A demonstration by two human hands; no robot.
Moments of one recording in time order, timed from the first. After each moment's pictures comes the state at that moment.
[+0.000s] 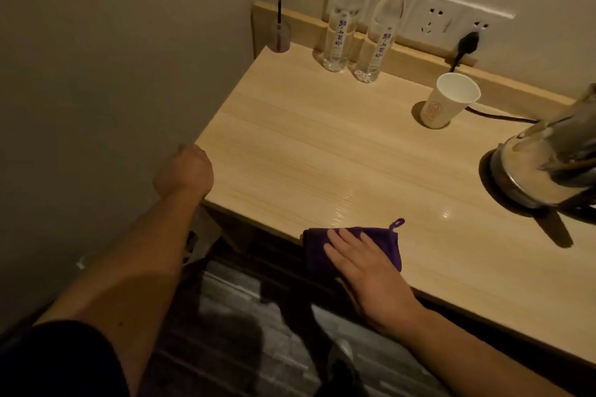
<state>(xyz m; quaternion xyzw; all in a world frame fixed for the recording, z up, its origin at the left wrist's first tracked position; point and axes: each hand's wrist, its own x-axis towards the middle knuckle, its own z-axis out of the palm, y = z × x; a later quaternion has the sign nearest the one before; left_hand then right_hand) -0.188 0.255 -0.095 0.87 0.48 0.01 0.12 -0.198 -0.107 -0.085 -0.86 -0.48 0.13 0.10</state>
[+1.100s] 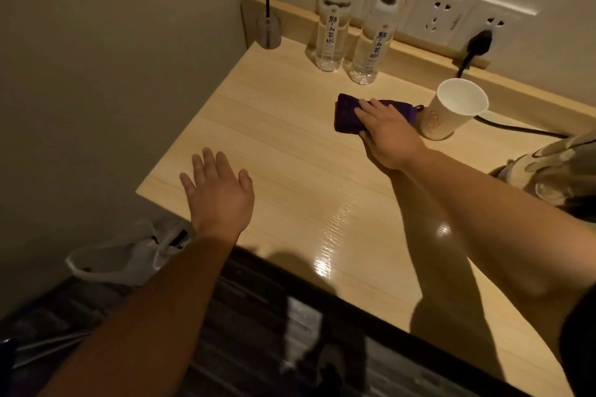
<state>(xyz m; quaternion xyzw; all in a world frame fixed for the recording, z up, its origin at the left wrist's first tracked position) -0.164 0.152 -0.106 0.92 0.39 -0.01 0.07 0.087 -0.054 -0.084 -0.90 -0.43 0.06 0.05</state>
